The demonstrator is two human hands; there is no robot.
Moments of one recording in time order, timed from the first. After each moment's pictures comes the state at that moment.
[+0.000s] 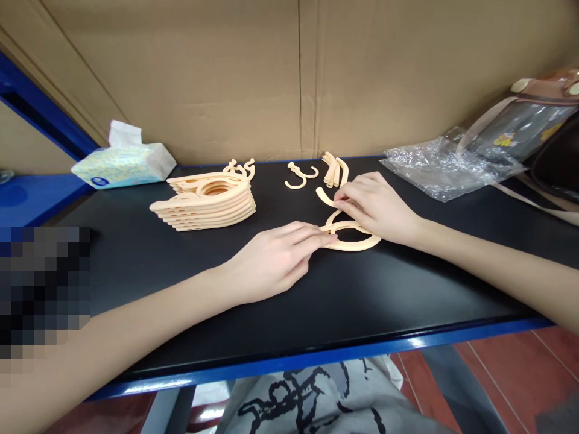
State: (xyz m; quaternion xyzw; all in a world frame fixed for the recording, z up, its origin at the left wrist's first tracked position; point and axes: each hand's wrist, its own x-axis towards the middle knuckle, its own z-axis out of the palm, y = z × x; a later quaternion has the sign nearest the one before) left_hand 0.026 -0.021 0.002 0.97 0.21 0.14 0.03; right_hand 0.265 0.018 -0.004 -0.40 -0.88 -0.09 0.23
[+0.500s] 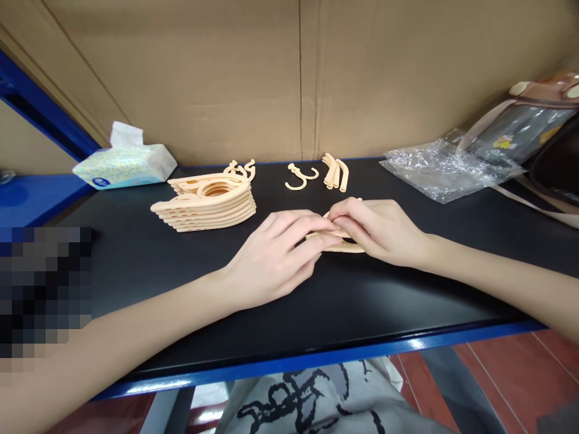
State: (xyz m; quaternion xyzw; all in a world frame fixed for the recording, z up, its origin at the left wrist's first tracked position) left_hand 0.029 -0.026 0.006 0.94 0.18 0.25 -0.10; right_hand 0.252 -0.018 0.003 -0.32 -0.90 -0.05 0.28
